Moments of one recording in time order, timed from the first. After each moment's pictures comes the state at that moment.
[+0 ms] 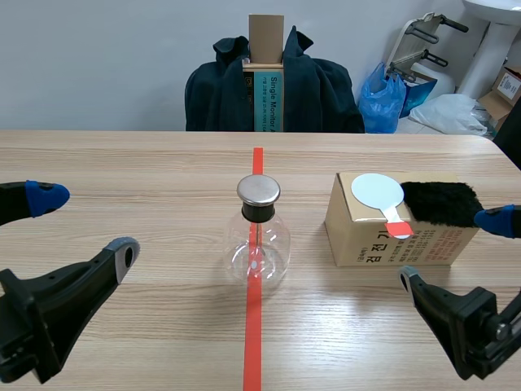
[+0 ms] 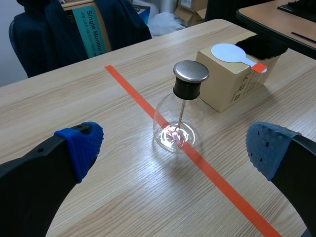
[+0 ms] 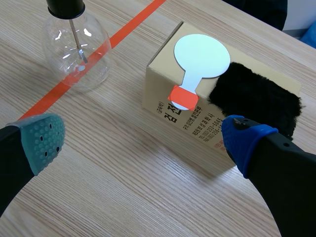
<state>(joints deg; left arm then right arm) 48.0 -31.5 -8.6 120.2 -20.9 -26.4 -9.2 -45.8 31.1 12.7 115.2 14.3 24.1 1.1</state>
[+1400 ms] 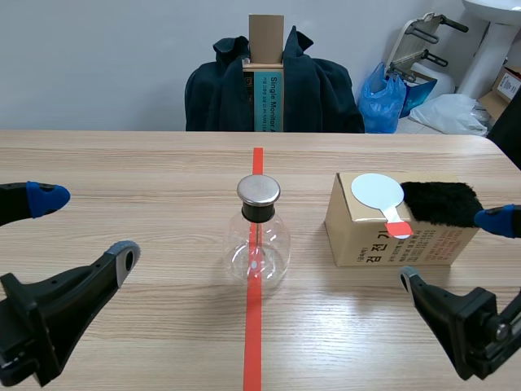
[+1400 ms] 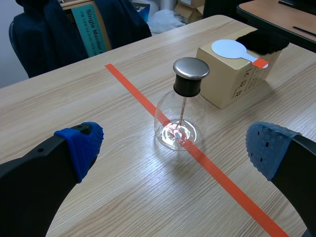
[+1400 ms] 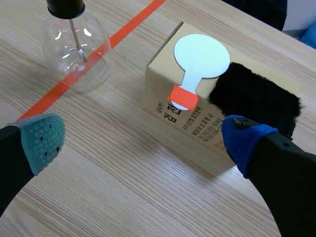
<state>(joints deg) 48.0 -31.5 -8.6 120.2 -19.6 -26.4 -9.2 -45.8 31.1 12.7 115.2 13.0 24.1 1.3</state>
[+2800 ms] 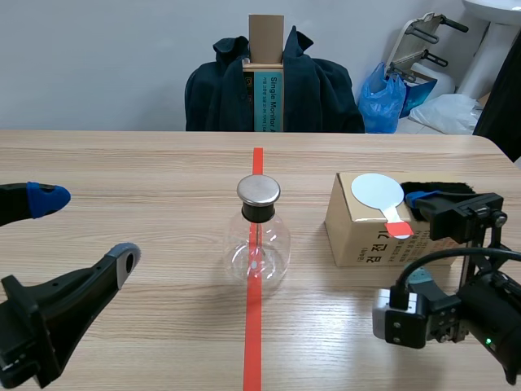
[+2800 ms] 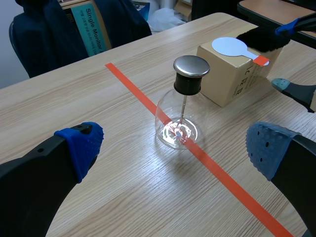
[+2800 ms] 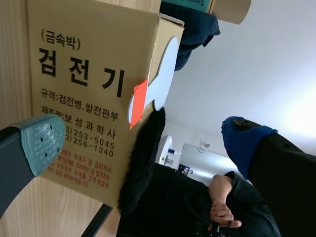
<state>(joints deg) 48.0 -31.5 -8.6 120.2 -18.9 -26.4 -9.2 -22.8 25.9 -8.8 84.5 -78.4 -17.7 8.6</state>
